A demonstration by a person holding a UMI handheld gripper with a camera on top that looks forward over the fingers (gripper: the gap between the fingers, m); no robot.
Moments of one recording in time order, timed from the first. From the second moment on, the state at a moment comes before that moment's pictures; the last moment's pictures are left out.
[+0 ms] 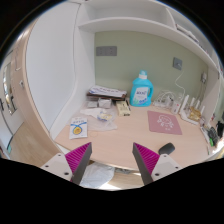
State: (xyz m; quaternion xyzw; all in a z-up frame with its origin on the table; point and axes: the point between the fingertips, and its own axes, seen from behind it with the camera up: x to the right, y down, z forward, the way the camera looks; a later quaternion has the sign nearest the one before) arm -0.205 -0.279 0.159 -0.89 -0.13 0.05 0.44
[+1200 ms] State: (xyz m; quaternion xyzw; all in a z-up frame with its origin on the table) arm 0.037 -0.110 -0.016 -0.91 0.02 -0.01 0.42
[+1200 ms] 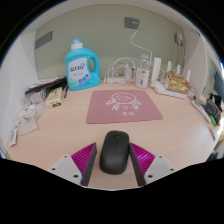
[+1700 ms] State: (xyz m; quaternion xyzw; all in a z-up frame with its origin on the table) arm 0.019 -0.075 0.067 -0.88 -0.05 0.03 0.46
